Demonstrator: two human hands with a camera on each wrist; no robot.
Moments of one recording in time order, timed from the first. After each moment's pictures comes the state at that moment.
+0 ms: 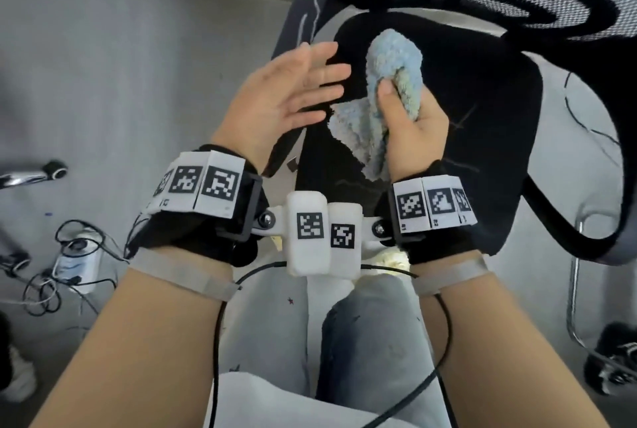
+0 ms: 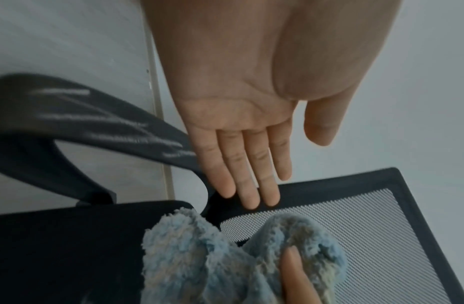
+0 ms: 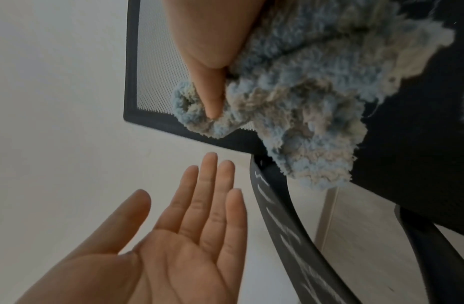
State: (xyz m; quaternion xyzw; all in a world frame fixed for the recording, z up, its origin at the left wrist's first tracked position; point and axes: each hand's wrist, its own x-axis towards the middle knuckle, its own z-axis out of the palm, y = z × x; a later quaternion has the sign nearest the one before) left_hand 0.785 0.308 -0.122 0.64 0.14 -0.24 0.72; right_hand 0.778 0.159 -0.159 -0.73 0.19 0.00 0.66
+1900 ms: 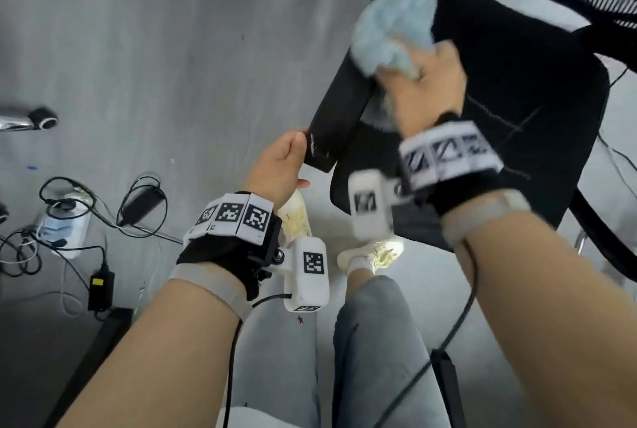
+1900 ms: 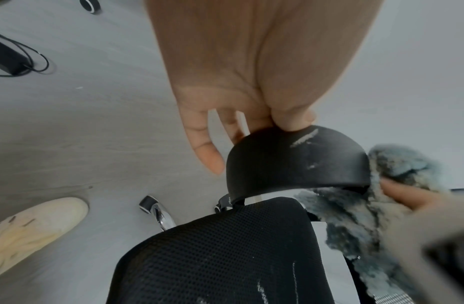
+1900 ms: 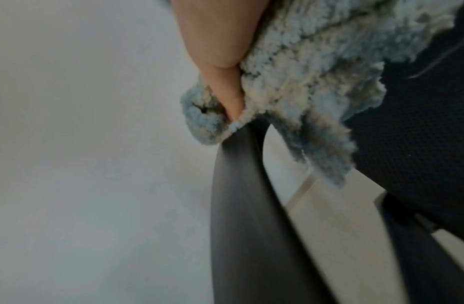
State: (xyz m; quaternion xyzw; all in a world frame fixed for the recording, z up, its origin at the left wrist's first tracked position) left_hand 0.708 0.369 -0.232 0.68 0.30 -0.25 0.62; right_hand 0.818 0.223 -0.222 -0.94 0.04 0.12 0.32
